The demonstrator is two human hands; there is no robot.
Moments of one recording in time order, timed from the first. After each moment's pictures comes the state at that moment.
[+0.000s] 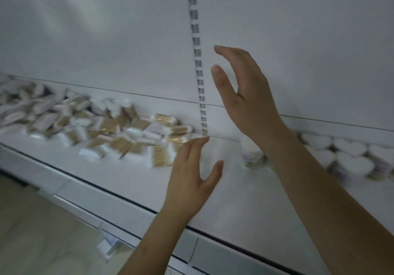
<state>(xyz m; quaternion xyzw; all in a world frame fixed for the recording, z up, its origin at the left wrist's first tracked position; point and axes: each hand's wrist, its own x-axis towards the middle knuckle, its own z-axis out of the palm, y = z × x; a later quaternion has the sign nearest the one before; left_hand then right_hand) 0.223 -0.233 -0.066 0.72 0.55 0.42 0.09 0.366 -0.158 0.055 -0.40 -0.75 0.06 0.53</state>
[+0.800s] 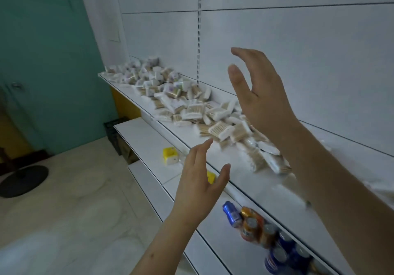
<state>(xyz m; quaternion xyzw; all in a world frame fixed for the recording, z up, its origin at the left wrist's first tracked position) -0.250 -0.257 -0.055 0.54 0.66 0.52 0.02 -0.157 -0.130 0.097 -0.21 -0.84 0.09 0.49</state>
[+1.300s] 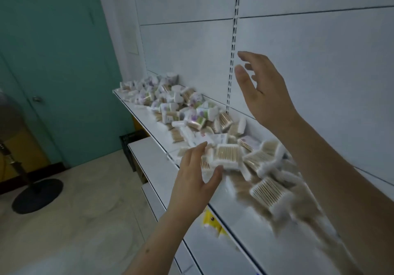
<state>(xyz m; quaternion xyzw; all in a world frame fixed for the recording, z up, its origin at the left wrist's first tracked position) -0.450 -0.100 -0.046 0.51 0.71 0.48 0.01 -0.350 0.057 0.107 -0.18 -0.84 0.16 0.49</state>
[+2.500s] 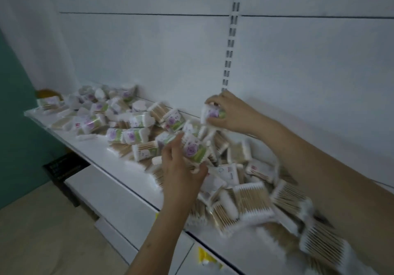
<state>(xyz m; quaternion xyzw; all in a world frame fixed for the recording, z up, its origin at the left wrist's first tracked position) -0.619 0.047 -0.049 0.53 0.64 0.55 0.07 -0.490 0.197 0.074 -0.37 -0.90 0.11 0.18</state>
